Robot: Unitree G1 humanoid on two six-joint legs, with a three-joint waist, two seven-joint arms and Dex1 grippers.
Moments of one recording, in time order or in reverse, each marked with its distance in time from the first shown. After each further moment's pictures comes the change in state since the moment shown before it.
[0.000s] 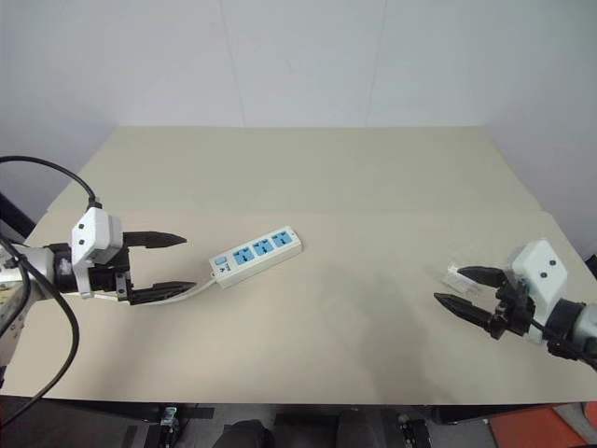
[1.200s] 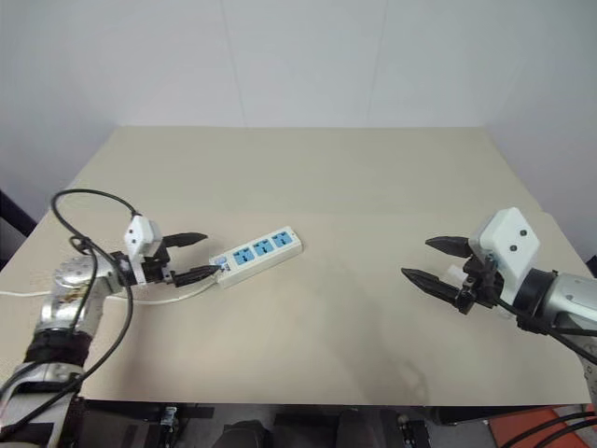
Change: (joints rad) left arm -0.293 -0.321 -0.177 0.788 0.191 -0.473 -0.007; right arm -0.191 -0.019 0.090 -0.193 0.093 0.140 -0.113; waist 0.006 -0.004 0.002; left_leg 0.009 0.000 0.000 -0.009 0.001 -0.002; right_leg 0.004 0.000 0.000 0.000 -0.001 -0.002
